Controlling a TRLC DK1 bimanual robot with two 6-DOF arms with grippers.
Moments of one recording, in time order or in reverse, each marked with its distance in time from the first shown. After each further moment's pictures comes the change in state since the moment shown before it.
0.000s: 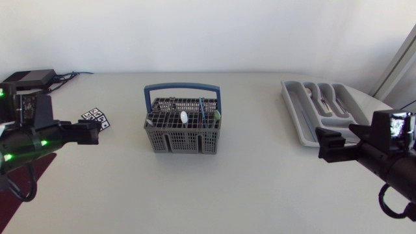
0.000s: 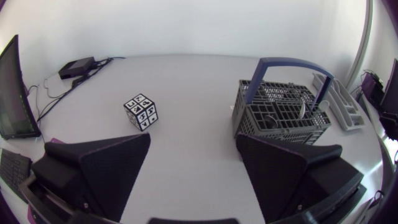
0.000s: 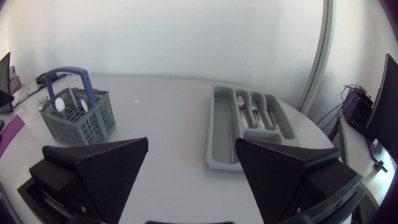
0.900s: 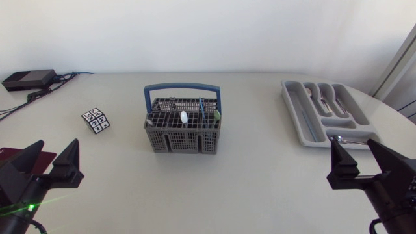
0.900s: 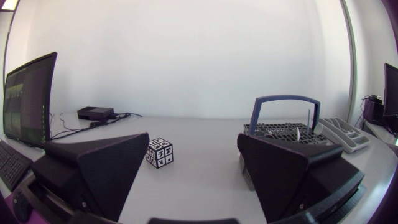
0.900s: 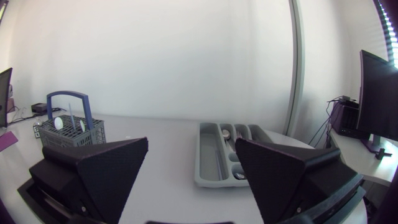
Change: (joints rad) left arm 0.066 -0.820 -0.539 0.258 -0.010 0.026; right arm -0.070 -0.582 -0.365 0.155 -0.007 0.000
